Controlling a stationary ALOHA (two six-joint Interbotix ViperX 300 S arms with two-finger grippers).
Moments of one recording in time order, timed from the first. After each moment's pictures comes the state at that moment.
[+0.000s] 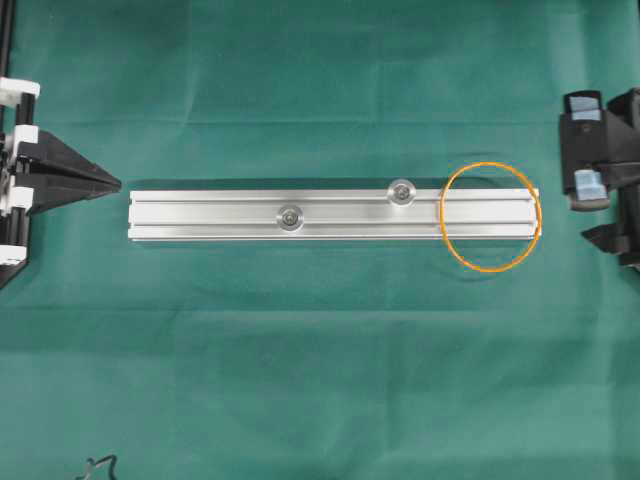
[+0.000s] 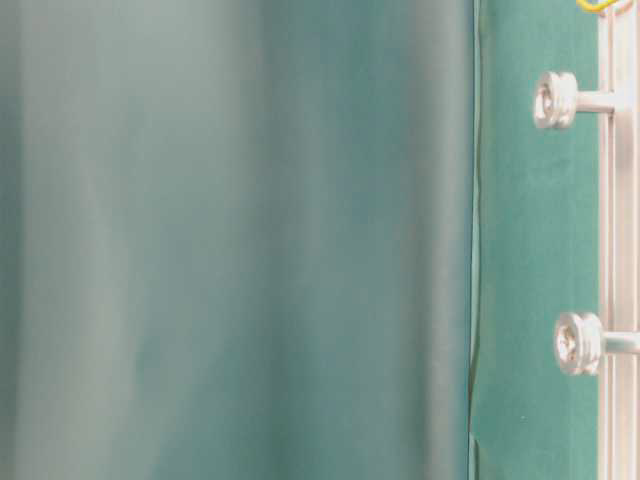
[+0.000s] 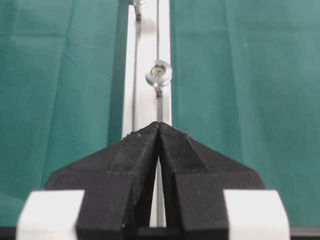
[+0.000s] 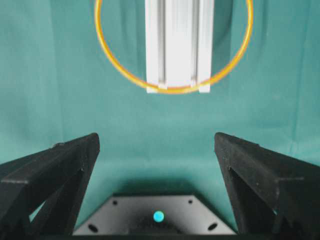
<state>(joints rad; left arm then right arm) -0.01 -0.98 1.02 0.04 0.40 -0.01 0.00 -0.63 0.73 -0.02 1.20 0.18</state>
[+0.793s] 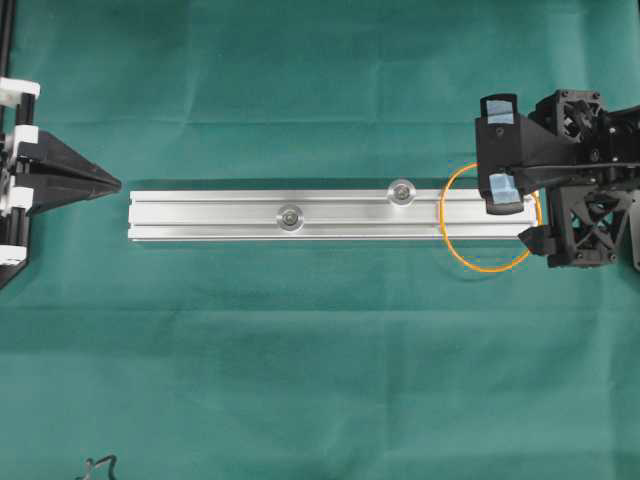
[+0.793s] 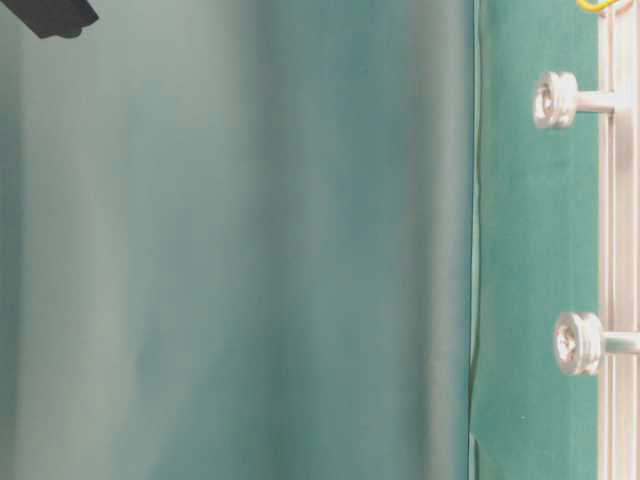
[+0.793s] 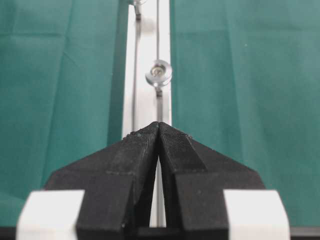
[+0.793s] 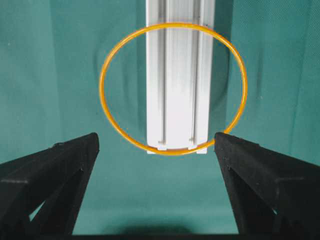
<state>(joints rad) -0.01 -0.98 1.02 0.04 0.40 -0.01 0.00 -0.42 0.59 -0.02 1.11 0.17</state>
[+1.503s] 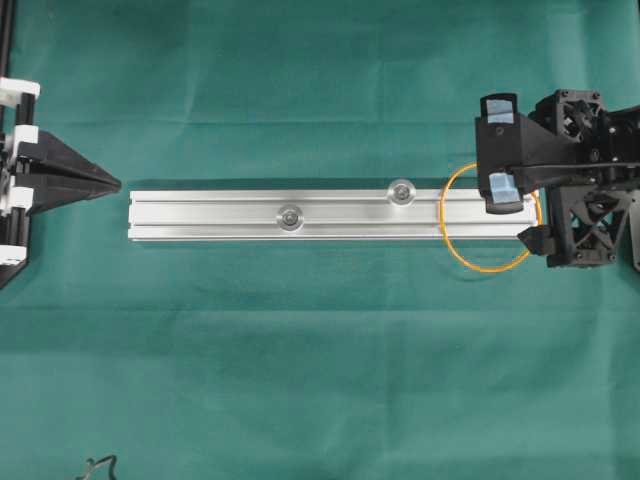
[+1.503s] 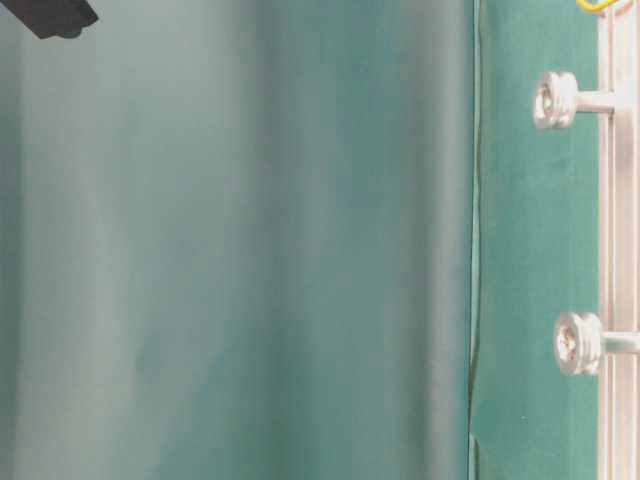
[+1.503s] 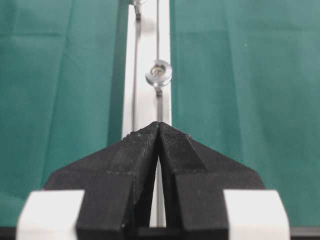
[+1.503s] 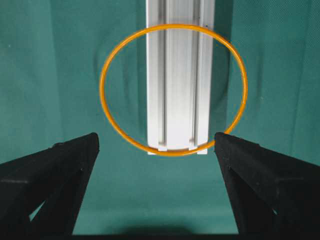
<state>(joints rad) -0.01 -0.98 1.02 0.04 0.40 -0.01 0.00 -0.42 0.59 -0.02 1.11 0.18</state>
